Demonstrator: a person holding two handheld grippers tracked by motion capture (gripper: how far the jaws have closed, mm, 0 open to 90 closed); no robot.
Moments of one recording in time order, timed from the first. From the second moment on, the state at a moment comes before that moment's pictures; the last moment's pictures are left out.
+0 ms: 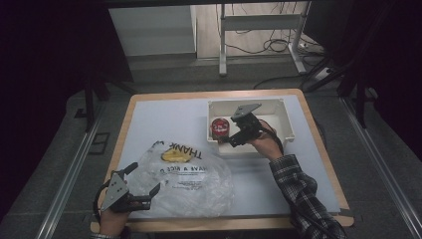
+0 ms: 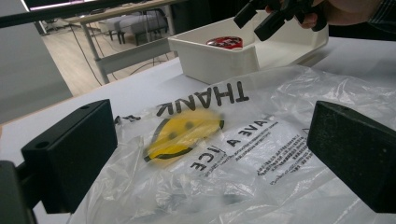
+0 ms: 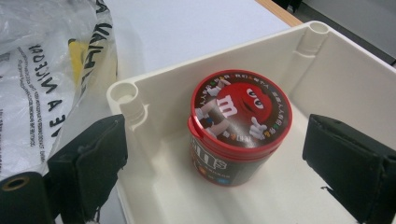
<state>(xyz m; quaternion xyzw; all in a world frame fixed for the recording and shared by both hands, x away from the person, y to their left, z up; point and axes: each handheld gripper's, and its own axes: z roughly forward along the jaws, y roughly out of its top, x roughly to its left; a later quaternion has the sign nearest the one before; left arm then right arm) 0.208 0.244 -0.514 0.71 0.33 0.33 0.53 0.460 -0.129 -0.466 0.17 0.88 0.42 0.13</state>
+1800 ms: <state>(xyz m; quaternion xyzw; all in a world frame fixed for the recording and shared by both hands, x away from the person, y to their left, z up) 0.209 0.246 -0.514 0.70 0.34 0.32 0.54 0.416 -0.152 -0.465 0.18 0.87 0.45 0.12</state>
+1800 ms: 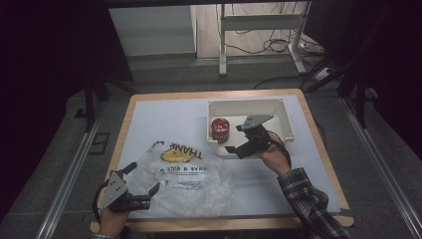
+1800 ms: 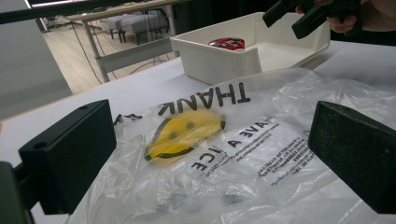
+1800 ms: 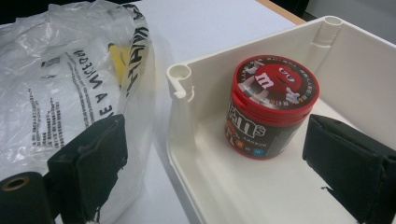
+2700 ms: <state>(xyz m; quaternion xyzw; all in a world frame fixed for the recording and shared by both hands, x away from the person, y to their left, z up) 0.209 0.245 -0.514 0.71 0.34 0.32 0.54 0.387 -0.186 -0.464 0.18 0.85 0.47 0.13</state>
